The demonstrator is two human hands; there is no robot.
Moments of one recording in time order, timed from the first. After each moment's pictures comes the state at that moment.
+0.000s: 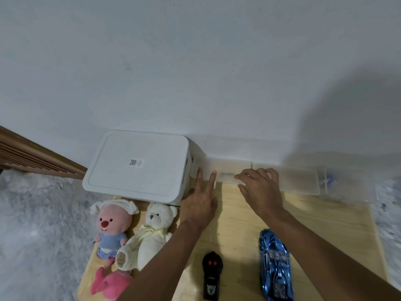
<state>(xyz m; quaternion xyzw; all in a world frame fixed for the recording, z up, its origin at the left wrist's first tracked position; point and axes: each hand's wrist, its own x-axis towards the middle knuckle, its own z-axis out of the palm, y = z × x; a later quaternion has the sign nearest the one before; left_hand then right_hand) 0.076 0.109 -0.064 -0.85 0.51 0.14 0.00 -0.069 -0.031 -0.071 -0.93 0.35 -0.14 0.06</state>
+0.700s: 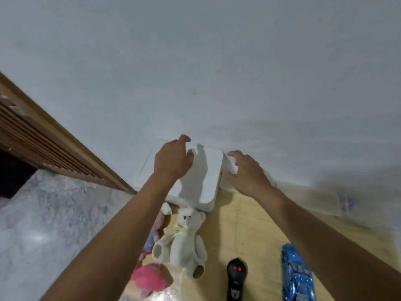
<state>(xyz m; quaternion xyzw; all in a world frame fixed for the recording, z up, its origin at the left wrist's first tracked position) 0.228 0.131 0.093 -0.90 0.41 0.04 -0.14 0.043 0.010 0.066 -0.84 0.38 -0.05 0.37</state>
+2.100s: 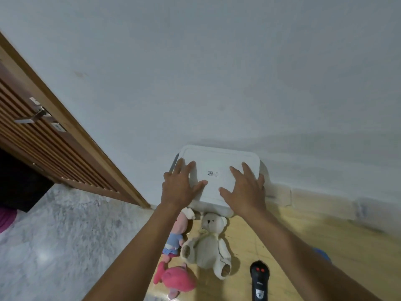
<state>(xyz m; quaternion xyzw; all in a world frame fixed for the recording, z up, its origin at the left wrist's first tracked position) 0.238 0.224 0.078 -0.90 0.41 0.06 -0.15 0.069 0.113 0.093 -0.85 0.45 -0.05 0.27</state>
